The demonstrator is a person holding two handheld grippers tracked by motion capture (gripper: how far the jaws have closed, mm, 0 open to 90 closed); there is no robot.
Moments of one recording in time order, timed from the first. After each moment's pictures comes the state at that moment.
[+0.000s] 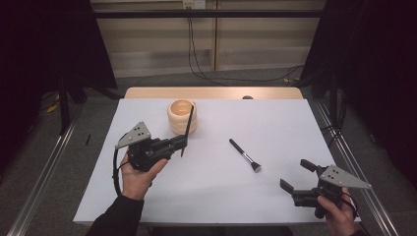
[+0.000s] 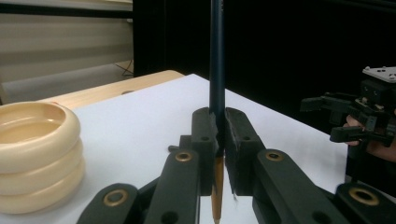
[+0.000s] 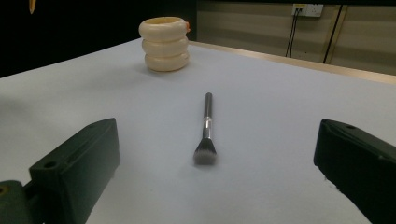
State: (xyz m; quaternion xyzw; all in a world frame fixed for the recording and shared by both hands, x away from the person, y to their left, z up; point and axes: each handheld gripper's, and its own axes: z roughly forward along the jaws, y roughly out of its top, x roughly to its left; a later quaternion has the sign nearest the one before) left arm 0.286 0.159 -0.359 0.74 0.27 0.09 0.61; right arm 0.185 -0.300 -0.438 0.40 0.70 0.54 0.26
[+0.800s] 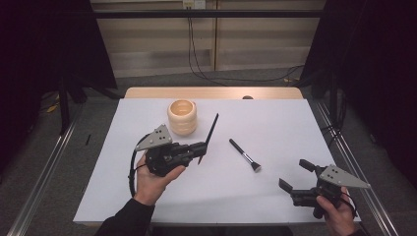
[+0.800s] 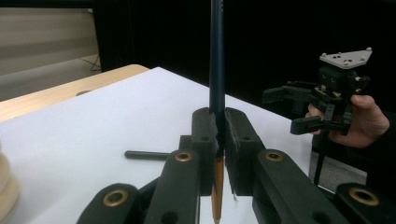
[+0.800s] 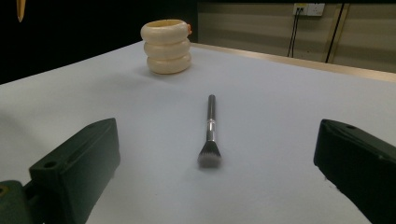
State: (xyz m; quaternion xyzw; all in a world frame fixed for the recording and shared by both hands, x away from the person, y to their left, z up) left arm 0.272 0.117 -0.349 0.76 0.22 0.05 0.61; right arm 0.185 -0.297 -0.437 0.40 0.69 0.54 0.26
